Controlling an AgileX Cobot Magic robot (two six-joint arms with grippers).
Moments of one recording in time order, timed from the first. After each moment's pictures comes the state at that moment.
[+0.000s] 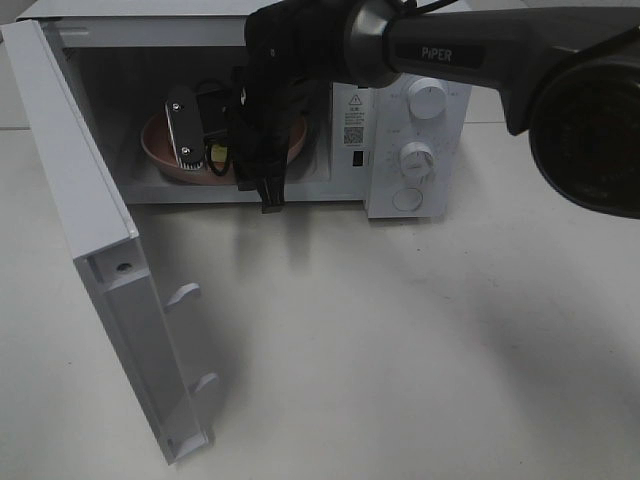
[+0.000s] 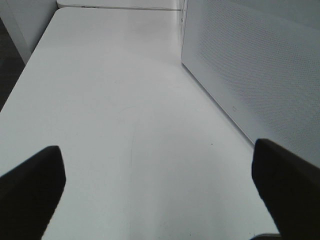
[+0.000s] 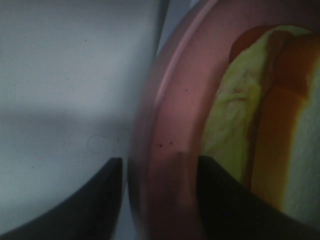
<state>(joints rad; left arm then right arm) 0.05 0.00 -0.52 -0.05 1.08 0.01 0.67 2.40 -2.05 -0.09 0.67 -1.15</state>
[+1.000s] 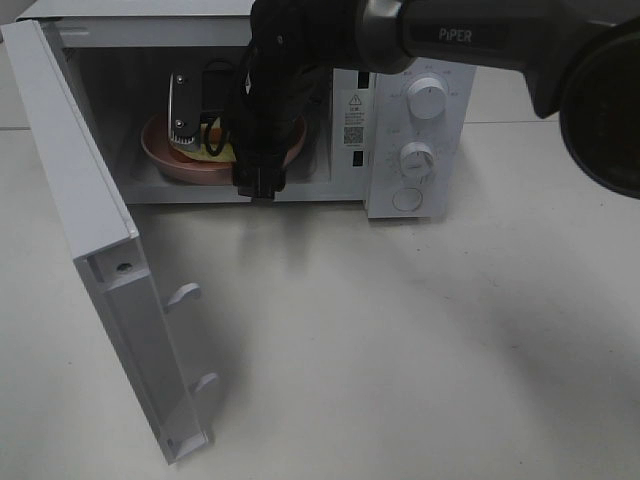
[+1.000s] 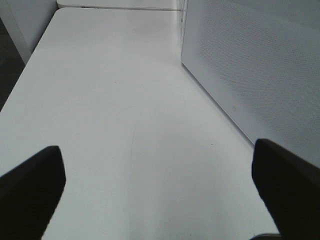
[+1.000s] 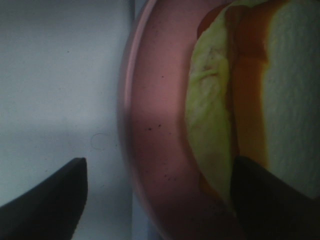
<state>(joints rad) 0.05 0.00 -0.52 -0.05 1.08 0.01 0.67 2.34 -1.98 -0.11 0.65 -0.94</state>
